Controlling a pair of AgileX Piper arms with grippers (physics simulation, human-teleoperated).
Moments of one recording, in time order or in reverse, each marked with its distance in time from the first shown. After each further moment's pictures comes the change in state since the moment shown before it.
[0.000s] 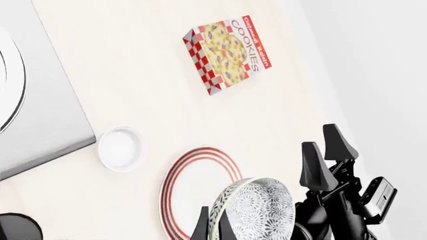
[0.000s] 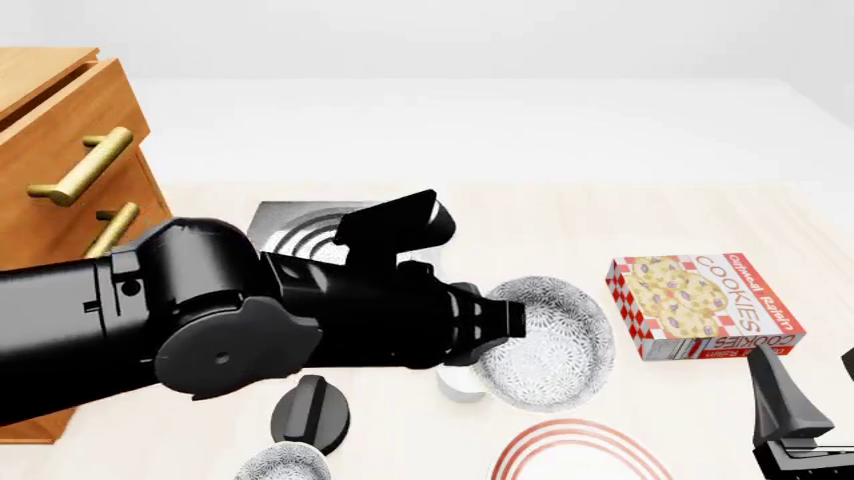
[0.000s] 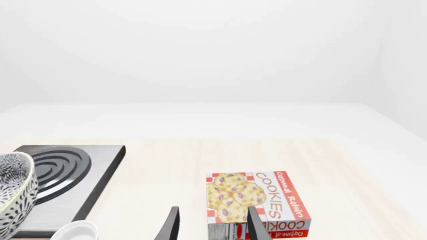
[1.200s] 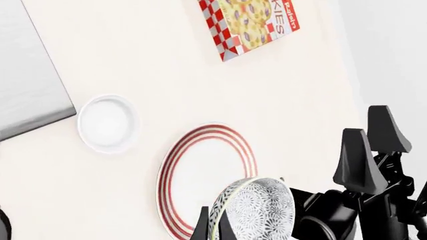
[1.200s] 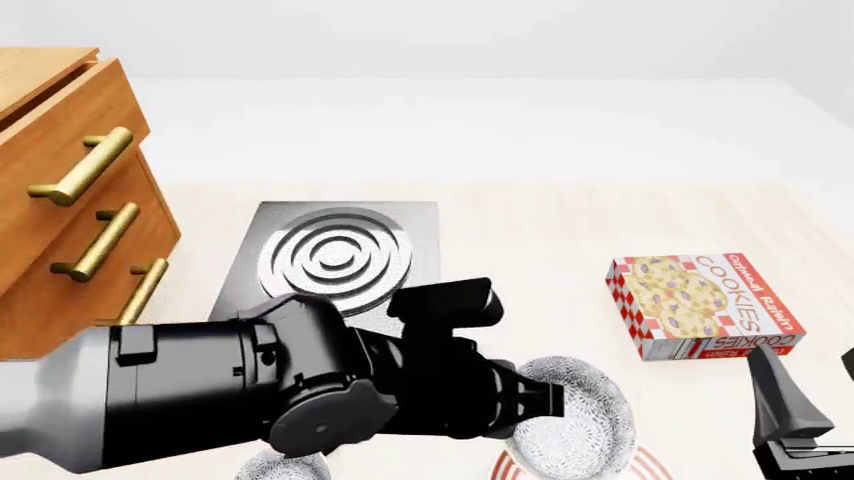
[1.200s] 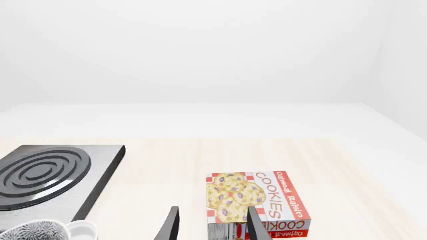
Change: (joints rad) left arm -0.083 0.150 0.053 -0.078 -0.086; right arm 0.000 0.000 0.000 0.000 0.000
